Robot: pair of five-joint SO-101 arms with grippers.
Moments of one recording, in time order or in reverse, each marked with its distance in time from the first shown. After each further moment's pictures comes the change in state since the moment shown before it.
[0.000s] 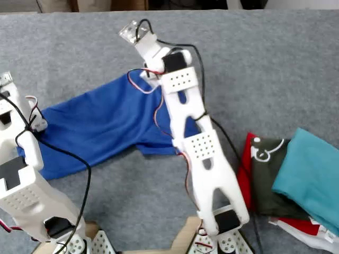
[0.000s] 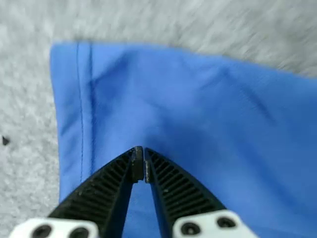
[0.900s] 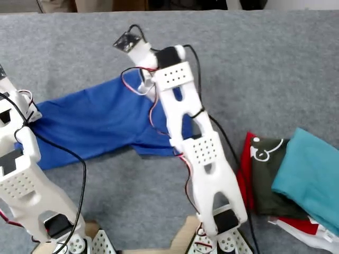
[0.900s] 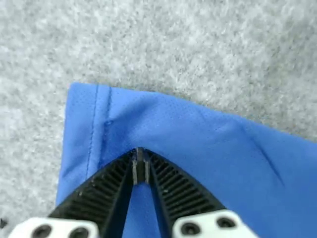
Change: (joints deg) left arm -1.8 10.7 -7.3 -14.2 0.1; right arm -3.4 -16.0 20.7 13.7 1.1
